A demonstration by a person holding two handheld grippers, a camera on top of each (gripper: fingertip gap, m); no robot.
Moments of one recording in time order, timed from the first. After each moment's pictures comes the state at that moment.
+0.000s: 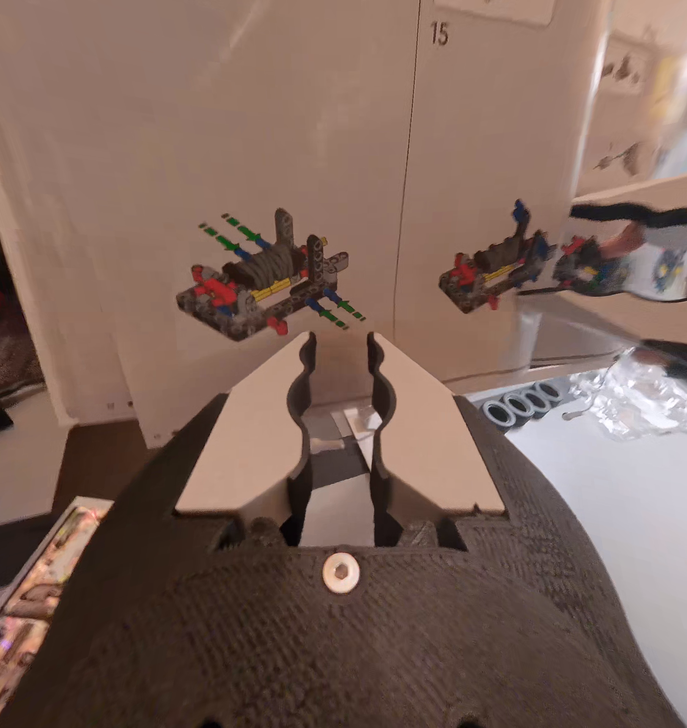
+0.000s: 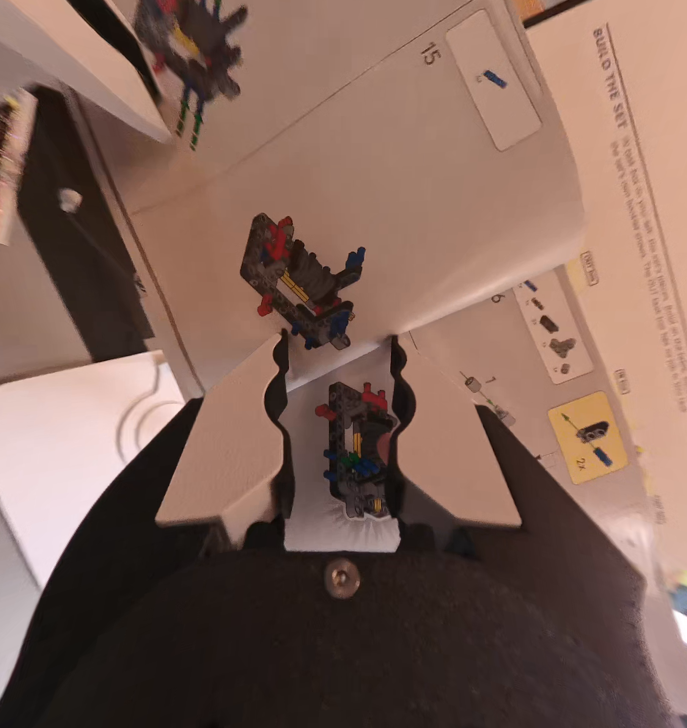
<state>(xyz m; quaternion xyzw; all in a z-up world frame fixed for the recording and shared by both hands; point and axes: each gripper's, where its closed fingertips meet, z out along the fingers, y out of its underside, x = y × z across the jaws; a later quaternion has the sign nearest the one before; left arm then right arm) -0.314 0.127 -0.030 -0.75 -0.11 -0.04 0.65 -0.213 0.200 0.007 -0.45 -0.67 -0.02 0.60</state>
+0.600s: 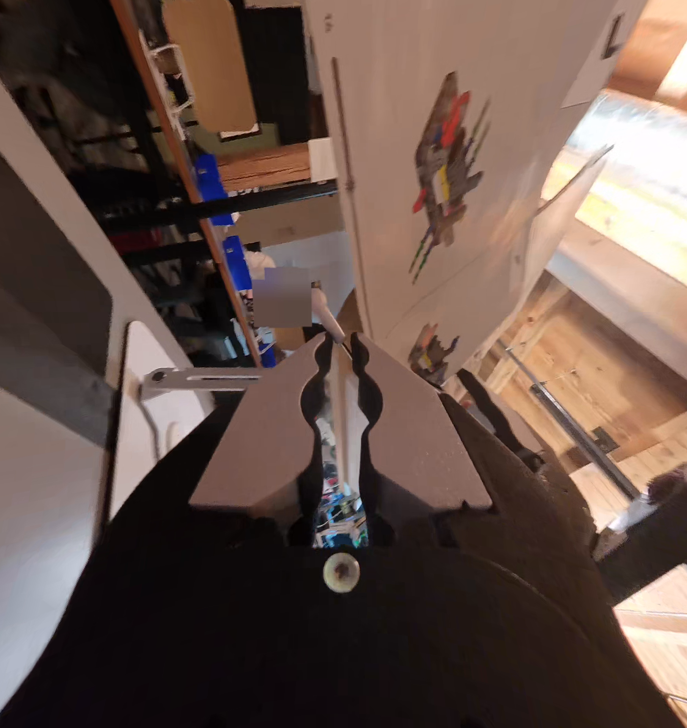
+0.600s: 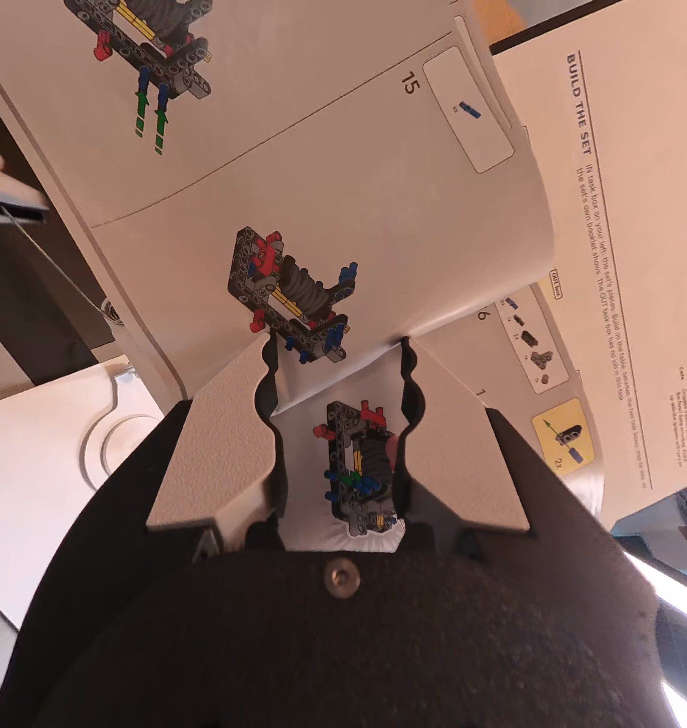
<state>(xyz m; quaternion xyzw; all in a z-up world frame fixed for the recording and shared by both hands) -0.304 0.127 -0.080 -0.41 -0.41 -0.49 0.65 -0.224 0.200 0.012 -0.46 -0.62 -0.11 0.63</state>
